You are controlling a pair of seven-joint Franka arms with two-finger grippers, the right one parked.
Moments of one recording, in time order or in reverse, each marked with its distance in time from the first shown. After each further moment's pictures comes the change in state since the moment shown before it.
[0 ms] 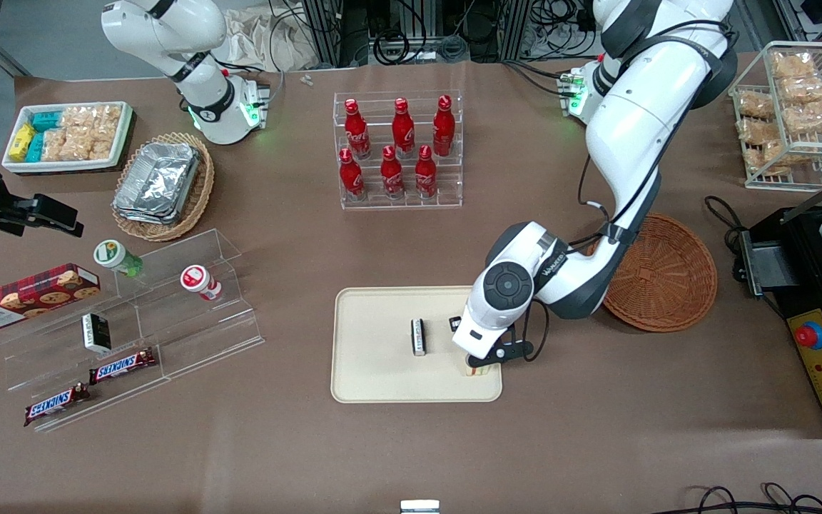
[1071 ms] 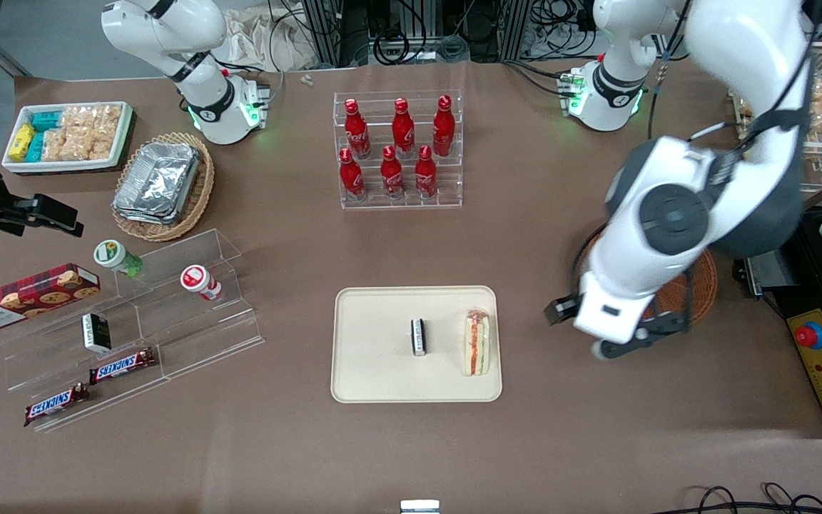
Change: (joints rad) arm 0.248 -0.434 0.000 -0.057 -0.119 -0.343 0.204
